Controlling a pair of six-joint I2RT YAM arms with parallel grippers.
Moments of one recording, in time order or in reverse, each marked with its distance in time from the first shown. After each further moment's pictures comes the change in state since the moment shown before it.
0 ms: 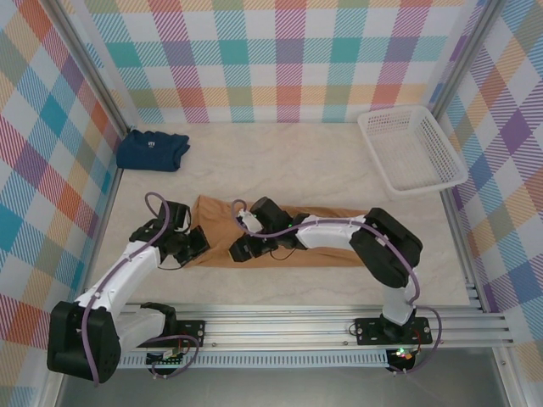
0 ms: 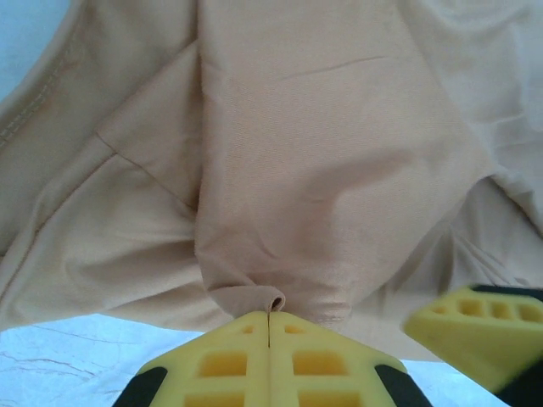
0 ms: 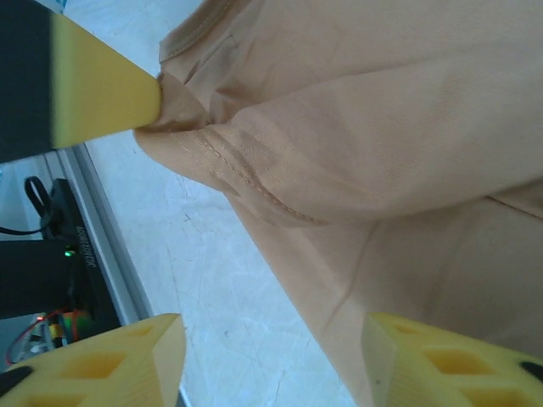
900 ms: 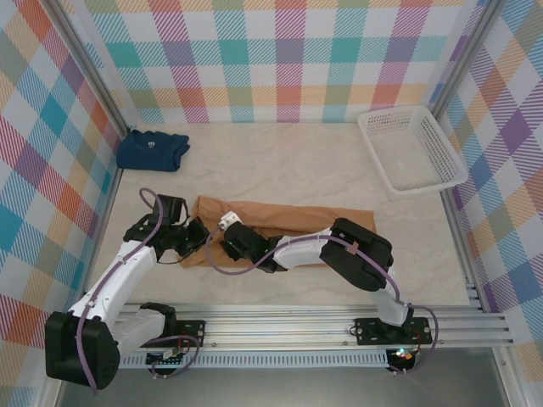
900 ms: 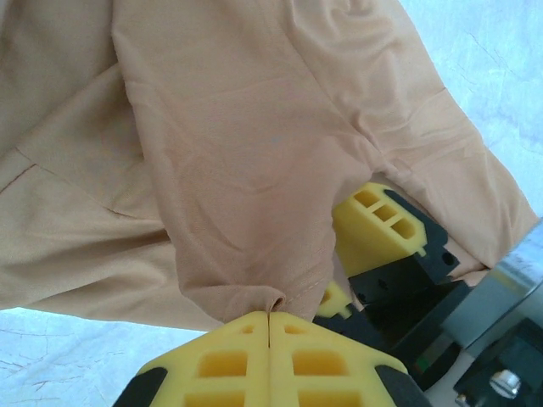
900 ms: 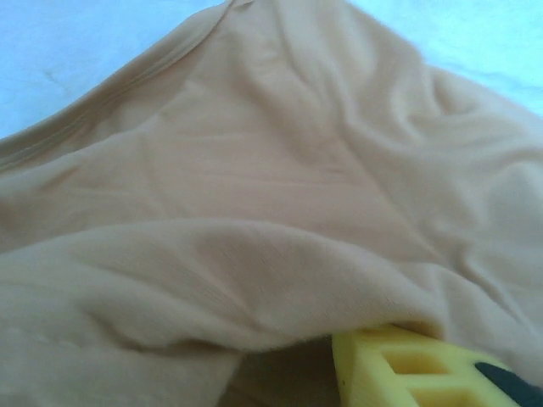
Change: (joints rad) left arm 0.008 -0.030 0.070 -0.015 0.064 -0.040; right arm 0.180 0.155 0.060 0.256 0.828 -0.221
